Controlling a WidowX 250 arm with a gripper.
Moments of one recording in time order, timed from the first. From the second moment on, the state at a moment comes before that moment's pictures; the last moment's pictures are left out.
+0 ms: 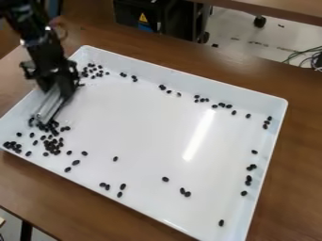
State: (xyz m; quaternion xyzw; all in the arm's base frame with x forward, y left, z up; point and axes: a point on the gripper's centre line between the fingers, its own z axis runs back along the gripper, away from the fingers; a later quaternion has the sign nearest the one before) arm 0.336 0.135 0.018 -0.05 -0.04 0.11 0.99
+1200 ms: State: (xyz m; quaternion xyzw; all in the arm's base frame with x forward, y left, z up) arm 0.295 -0.144 0.040 -0.14 -0.09 -0.03 0.99
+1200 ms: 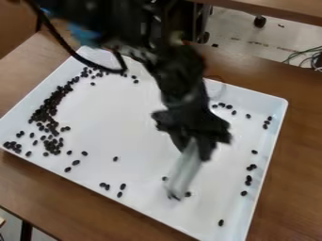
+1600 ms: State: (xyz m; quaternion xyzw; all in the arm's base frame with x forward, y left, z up) arm 0.283 -0.212 0.018 -0.15 -0.08 -0.02 0.98
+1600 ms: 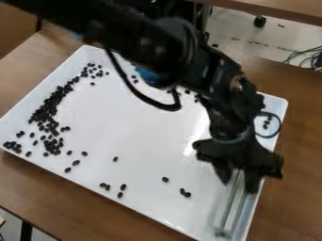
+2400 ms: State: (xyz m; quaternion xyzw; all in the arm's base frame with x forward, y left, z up) arm 0.269 -0.125 0.001 -0.14 -0.05 -0.01 0.99
